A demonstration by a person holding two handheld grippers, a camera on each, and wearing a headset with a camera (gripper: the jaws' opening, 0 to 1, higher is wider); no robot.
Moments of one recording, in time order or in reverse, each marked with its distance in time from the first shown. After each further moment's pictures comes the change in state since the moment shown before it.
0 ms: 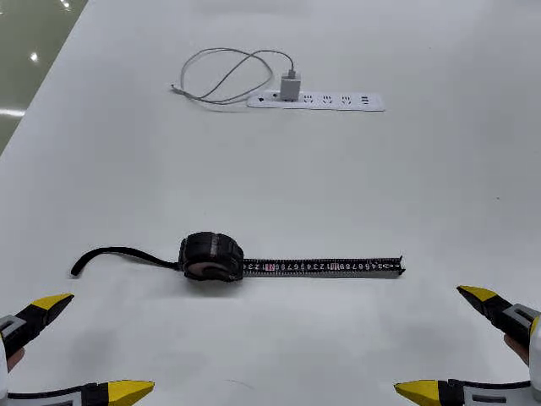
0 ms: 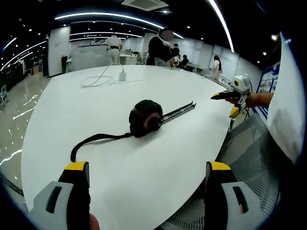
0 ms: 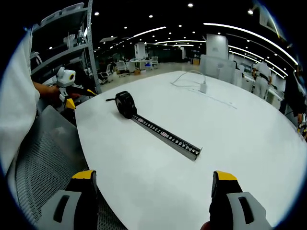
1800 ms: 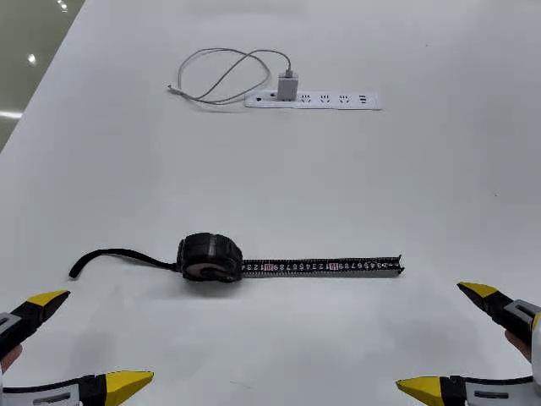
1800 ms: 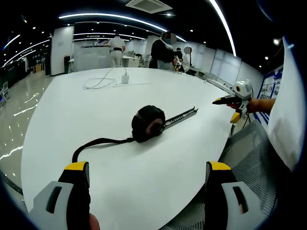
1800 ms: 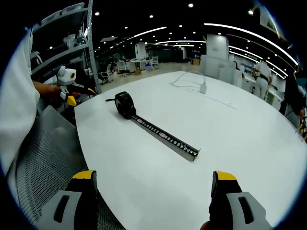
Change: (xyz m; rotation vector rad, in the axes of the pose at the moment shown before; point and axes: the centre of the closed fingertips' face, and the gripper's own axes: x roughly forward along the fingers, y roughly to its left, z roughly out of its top) left arm 0.001 0.004 0.010 -0.028 -0.024 0.006; right arm -0.001 -0.005 0.002 -0.005 0.000 0.002
